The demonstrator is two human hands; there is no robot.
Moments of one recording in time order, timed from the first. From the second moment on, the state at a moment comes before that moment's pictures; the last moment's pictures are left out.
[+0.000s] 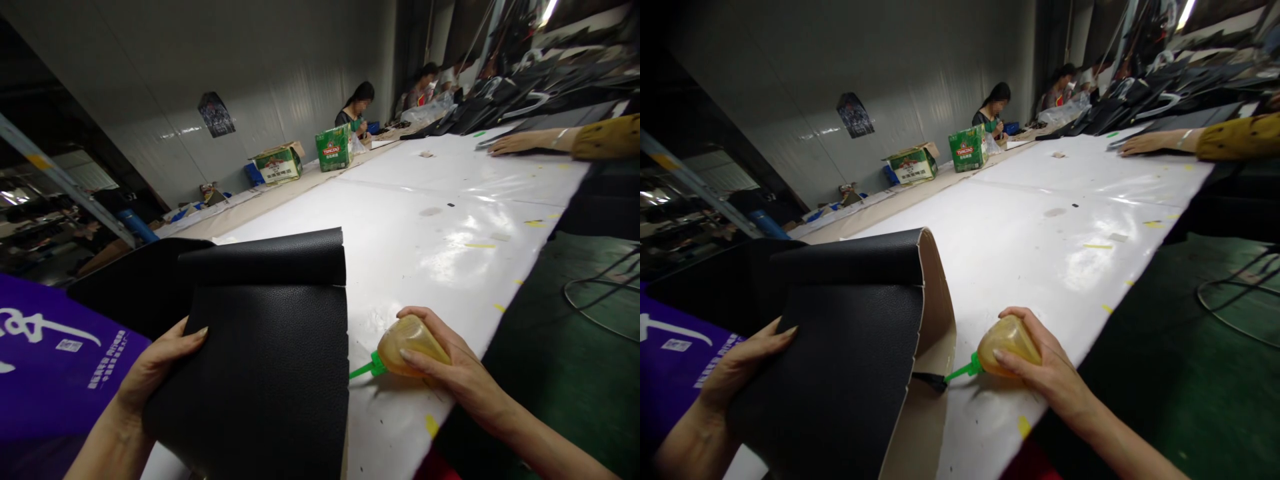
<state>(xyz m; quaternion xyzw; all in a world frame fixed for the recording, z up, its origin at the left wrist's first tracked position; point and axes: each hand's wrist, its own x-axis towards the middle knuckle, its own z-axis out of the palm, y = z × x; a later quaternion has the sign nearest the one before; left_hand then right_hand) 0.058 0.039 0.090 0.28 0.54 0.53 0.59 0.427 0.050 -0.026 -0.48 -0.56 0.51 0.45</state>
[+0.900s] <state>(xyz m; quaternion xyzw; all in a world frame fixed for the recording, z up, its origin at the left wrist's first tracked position) 0.061 0.037 0.093 0.27 0.55 0.55 0.57 0.420 0.028 -0.039 -0.51 -0.47 0.53 0.49</state>
